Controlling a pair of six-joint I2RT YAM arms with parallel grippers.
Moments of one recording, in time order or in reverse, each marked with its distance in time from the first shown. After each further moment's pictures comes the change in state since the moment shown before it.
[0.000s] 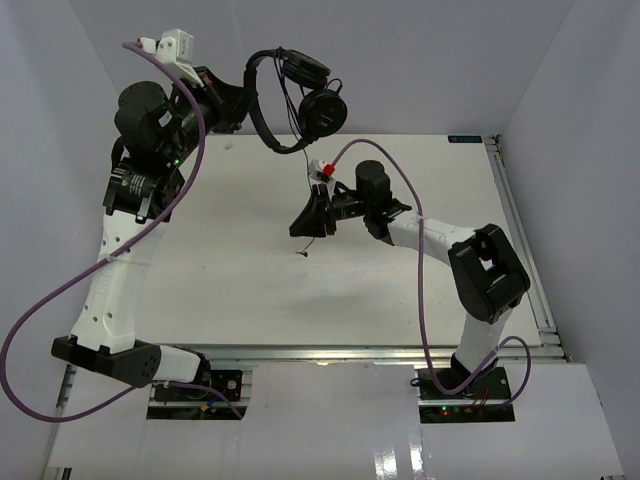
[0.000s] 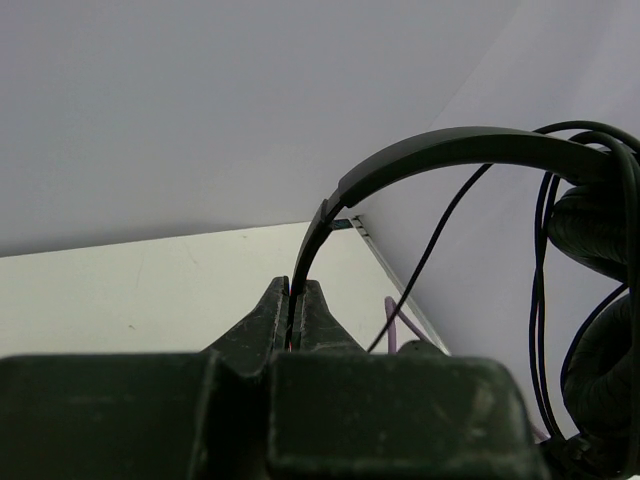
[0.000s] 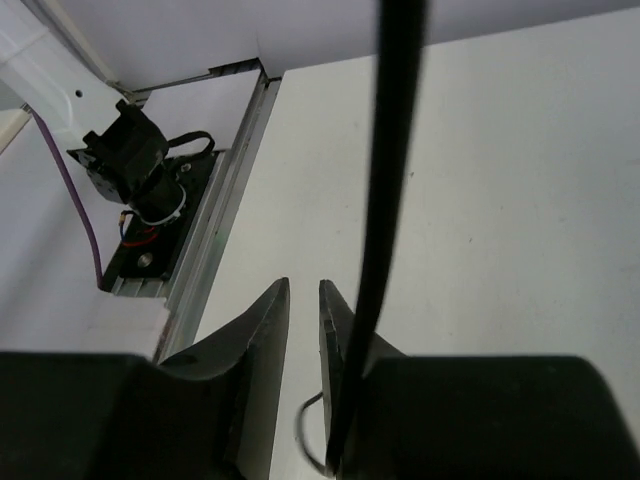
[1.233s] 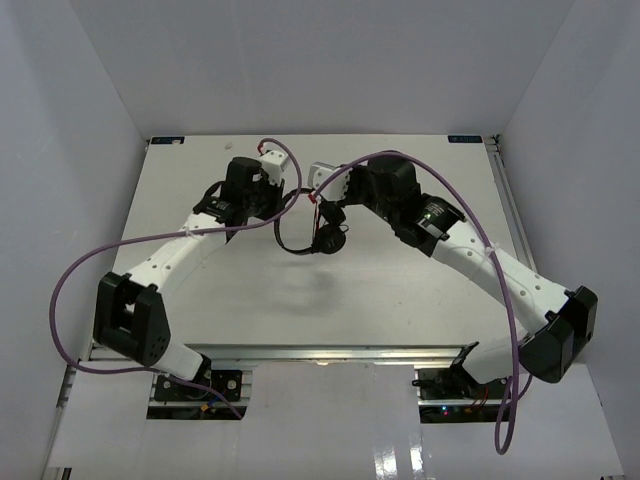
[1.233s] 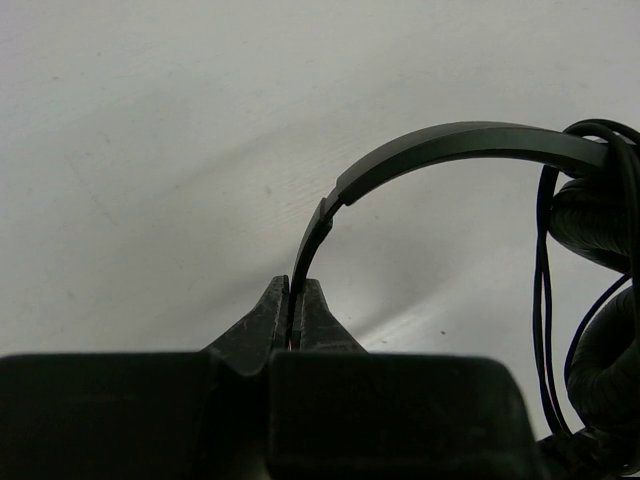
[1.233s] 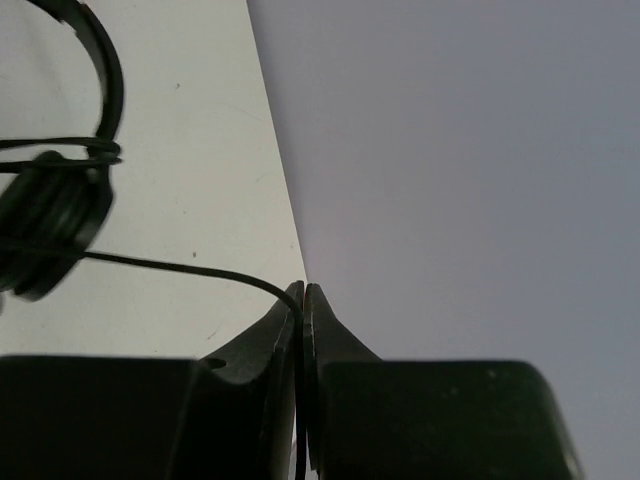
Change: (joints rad) left arm -0.109 0.140 -0.661 0.077 -0.092 0.399; right arm 0.172 -0.416 0.198 -0.823 1.313 -1.220
